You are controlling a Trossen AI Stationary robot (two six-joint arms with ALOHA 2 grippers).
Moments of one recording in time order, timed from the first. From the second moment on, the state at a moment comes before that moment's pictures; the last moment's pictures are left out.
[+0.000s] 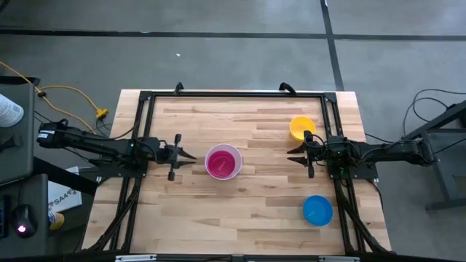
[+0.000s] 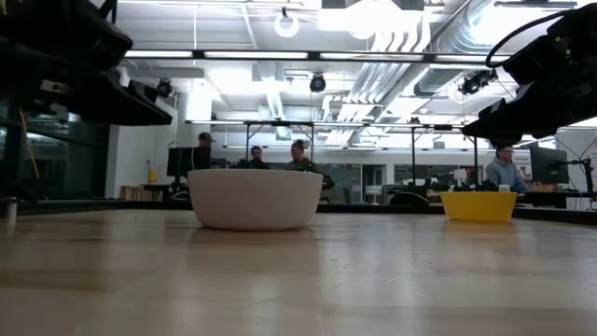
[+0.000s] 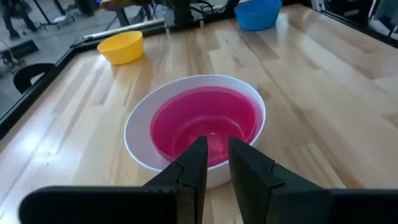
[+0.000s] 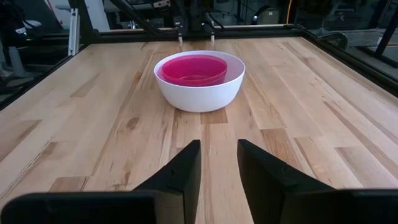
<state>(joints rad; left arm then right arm) -0.07 0.67 0.12 0.31 -0.03 0.19 -0.05 0.29 0.01 0.03 -0.03 0.03</state>
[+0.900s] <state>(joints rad) -0.07 0.51 0.01 0.46 -0.01 0.26 -0.05 0.29 0.01 0.03 -0.03 0.03</state>
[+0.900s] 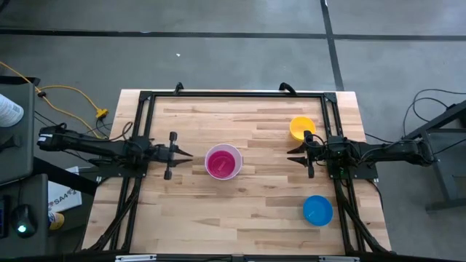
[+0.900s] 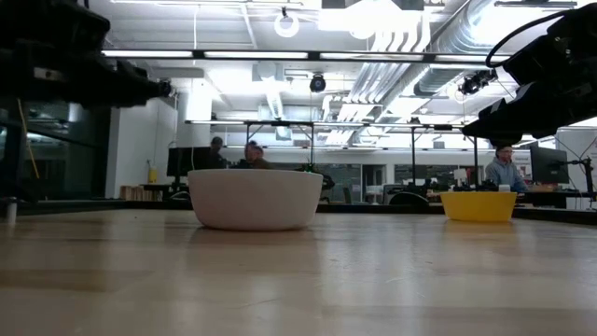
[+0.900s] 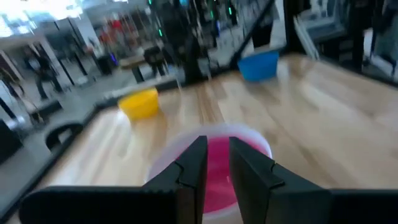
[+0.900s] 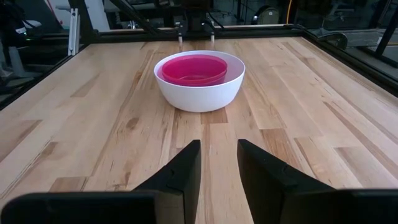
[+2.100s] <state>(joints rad) -0.07 0.11 0.02 -0.01 0.01 0.25 -0.05 0.29 0.01 0.03 -0.03 0.03</state>
